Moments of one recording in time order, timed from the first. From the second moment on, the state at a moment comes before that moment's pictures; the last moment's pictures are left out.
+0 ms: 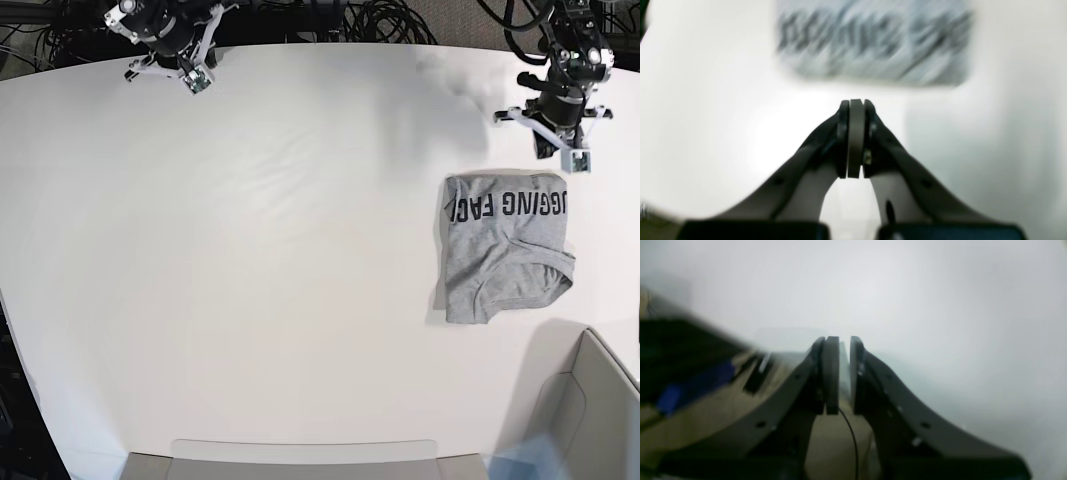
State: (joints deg) left arm 31.5 -13.6 -27.7 116.6 -19.5 -7.8 49.9; right arm -44.6 9.0 5.7 120.1 -0.8 30.7 -46.0
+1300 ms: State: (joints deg) left arm 26.7 -13.9 1.9 43.0 -19.3 -7.9 33.7; right arm -33.0 27.6 -14.3 56.6 11.3 30.5 -31.2
